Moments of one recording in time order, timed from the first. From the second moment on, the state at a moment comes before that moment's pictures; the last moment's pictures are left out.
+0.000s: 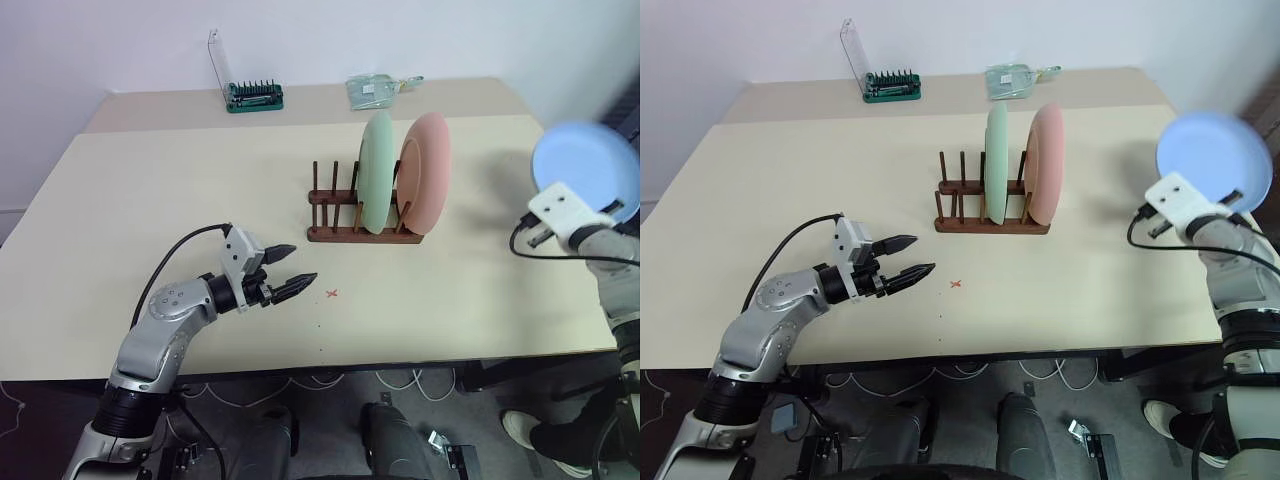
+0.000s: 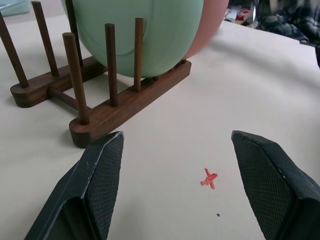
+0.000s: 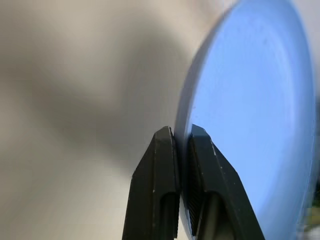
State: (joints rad) left arm -0.24 0.46 -0.06 -0.22 -0.42 0.38 -0.80; right arm -0.57 -0.92 -0.05 0.36 -0.19 0.09 0.31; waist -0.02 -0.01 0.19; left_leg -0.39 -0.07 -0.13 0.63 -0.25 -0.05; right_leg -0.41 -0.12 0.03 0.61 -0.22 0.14
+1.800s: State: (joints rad) left arm -0.24 0.45 -0.06 -0.25 -0.42 0.41 -0.77; right arm -0.74 -0.16 -0.09 -0.21 0.93 0.91 -0.03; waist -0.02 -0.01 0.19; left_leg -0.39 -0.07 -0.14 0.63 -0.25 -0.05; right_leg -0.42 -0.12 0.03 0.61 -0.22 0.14
